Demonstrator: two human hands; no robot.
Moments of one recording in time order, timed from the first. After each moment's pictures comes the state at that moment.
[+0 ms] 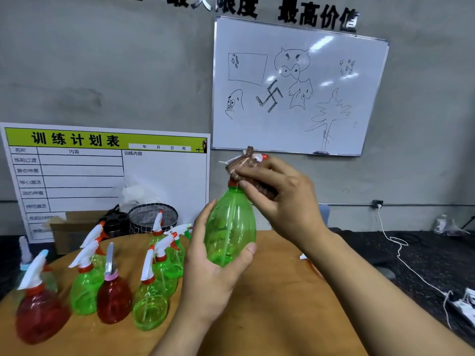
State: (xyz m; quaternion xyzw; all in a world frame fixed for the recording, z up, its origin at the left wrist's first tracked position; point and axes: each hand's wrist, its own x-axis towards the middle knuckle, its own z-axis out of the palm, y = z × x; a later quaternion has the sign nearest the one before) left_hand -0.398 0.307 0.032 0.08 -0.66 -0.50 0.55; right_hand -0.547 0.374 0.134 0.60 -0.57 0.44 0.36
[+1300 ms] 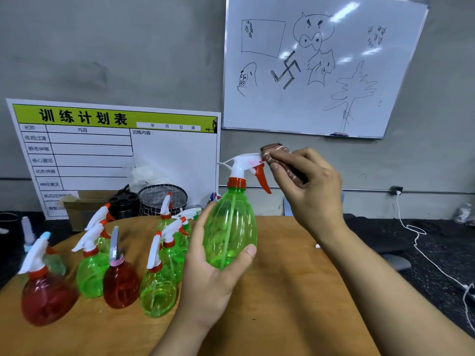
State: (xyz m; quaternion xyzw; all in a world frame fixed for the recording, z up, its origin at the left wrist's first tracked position) left_hand -0.402 0.275 -0.006 0.11 -0.64 -0.56 0.51; right_hand -0.596 0.336 0.093 0.50 -0.62 0.50 0.34
